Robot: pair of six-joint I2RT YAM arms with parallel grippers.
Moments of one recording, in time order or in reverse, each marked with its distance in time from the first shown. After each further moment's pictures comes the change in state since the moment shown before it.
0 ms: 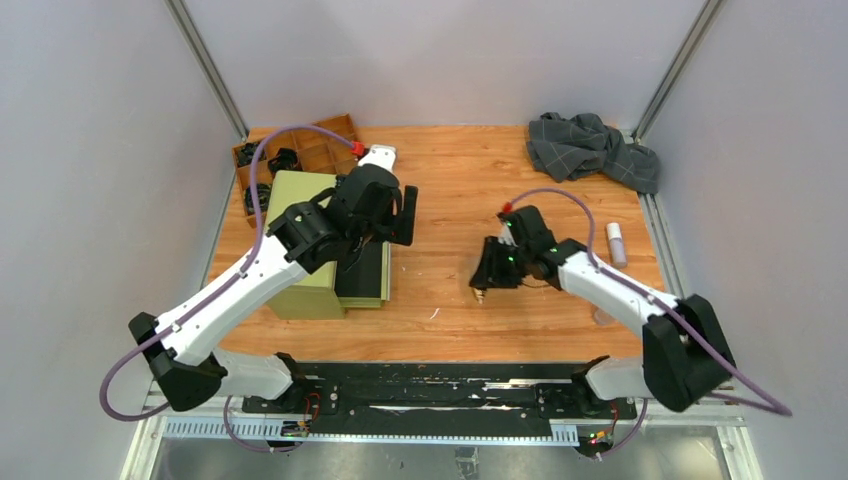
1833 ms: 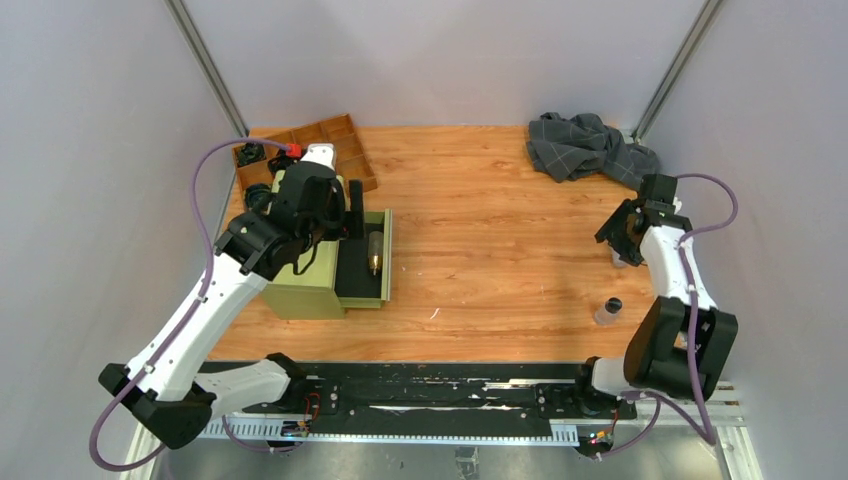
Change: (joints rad) left arm 0.272 -0.204 -0.109 -0.048 0.083 0.031; right arm -0.759 0.040 0.256 -0.206 0.323 -0.144
